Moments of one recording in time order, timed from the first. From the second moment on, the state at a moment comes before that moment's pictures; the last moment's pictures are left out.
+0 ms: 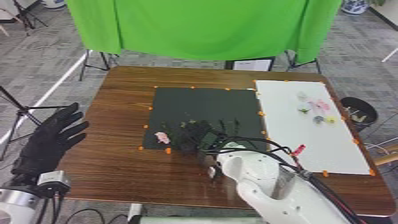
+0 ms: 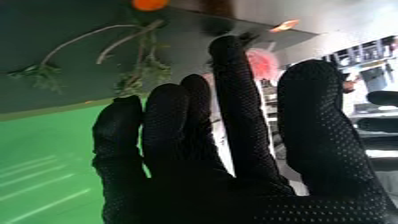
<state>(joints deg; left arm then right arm) 139.9 -50.7 -112.2 -124.1 39.8 3.4 11.8 -77.2 -61.1 43.9 -106.0 -137.9 -15.4 9.7</state>
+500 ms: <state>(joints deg) 139.2 -50.7 -111.6 -123.8 39.7 3.5 11.7 -75.9 -63.5 40.8 -104.6 -140.3 -16.2 7.8</state>
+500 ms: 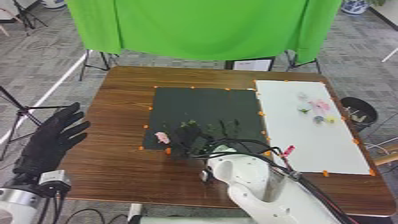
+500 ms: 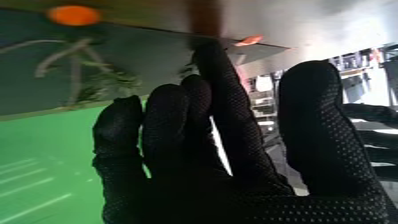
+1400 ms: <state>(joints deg) 140.3 -51.6 -112.3 -124.1 39.8 3.6 11.8 -76.9 -57.1 52.3 -112.6 -123.7 -7.5 9.3</state>
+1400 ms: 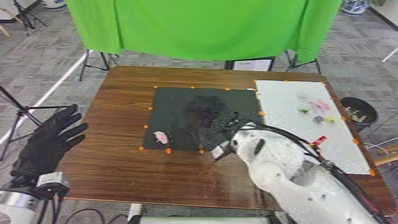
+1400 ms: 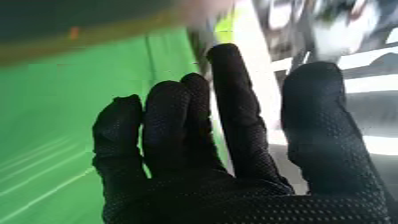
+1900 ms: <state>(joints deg) 141.4 -51.9 -112.6 -124.6 39.8 4.0 12.5 -82.6 -38.0 71.2 -106.8 -132.8 -3.7 31.3</state>
